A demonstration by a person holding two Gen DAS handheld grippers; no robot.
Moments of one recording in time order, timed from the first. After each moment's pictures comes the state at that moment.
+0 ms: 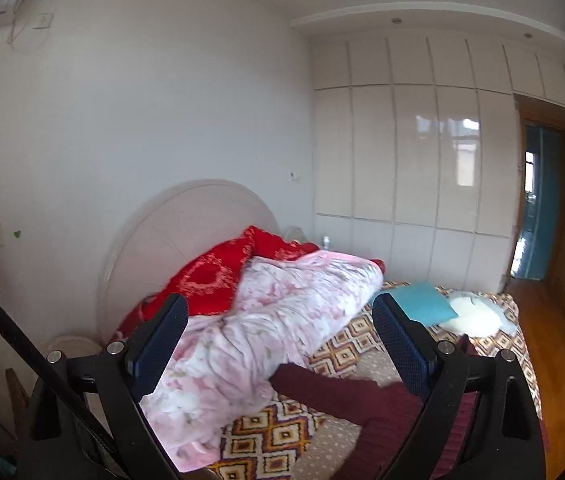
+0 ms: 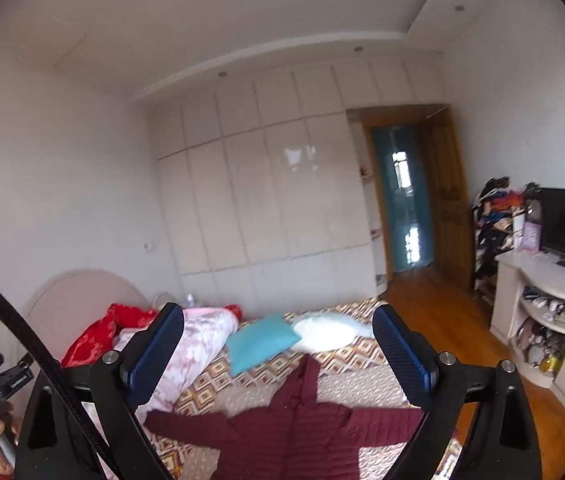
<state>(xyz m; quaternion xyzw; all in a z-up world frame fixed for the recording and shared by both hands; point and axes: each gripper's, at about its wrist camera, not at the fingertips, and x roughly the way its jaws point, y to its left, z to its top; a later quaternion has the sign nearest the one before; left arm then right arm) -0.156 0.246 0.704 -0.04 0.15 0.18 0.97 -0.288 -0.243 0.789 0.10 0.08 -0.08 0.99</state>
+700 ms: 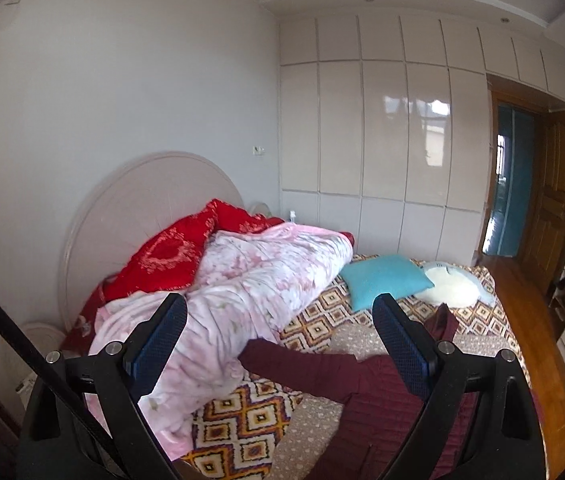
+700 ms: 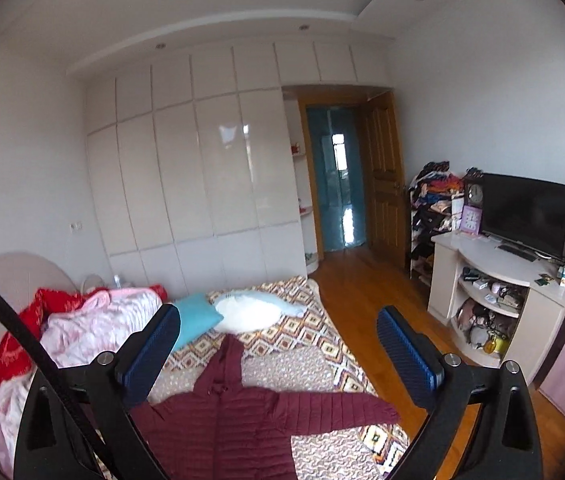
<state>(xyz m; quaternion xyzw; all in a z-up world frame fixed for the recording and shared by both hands) -0.108 0.199 0.567 -0.02 0.18 0.09 0.98 -0.269 -0.294 0.683 0.08 0.14 -0.17 0.97</state>
